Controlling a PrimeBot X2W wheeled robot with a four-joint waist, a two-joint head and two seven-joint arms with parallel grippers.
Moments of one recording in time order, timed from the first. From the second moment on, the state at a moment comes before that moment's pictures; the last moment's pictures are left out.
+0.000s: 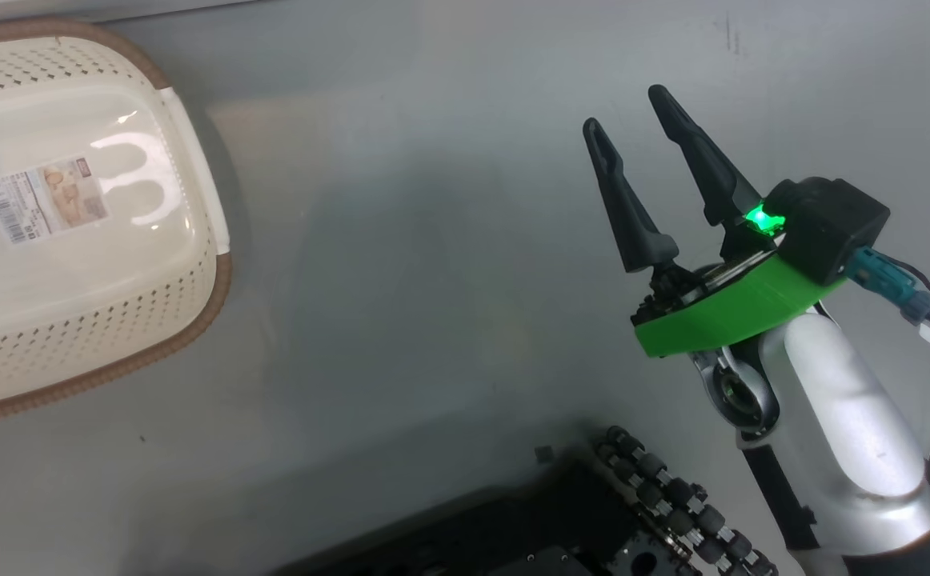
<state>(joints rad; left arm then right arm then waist) -1.69 0.61 -0.33 0.87 -0.29 -0.13 0.04 -0.47 -0.05 0.31 0.11 0.31 0.13 -0.26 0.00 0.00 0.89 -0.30</state>
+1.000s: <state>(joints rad) -1.89 0.55 -0.62 1.18 -0.43 -0.13 -0.20 -0.50 -0.05 0.28 0.10 0.30 0.13 -0.26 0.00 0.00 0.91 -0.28</state>
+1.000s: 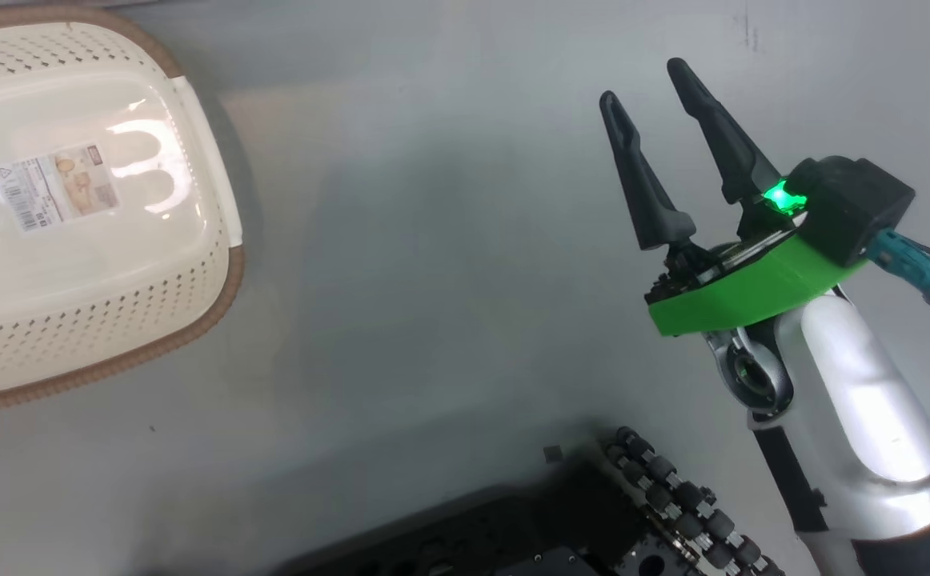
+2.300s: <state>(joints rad) -0.63 0.47 -0.47 0.57 -0.62 -0.06 -0.25 -0.22 -0.05 0.19 0.23 0.17 0.13 -0.26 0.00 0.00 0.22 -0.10</state>
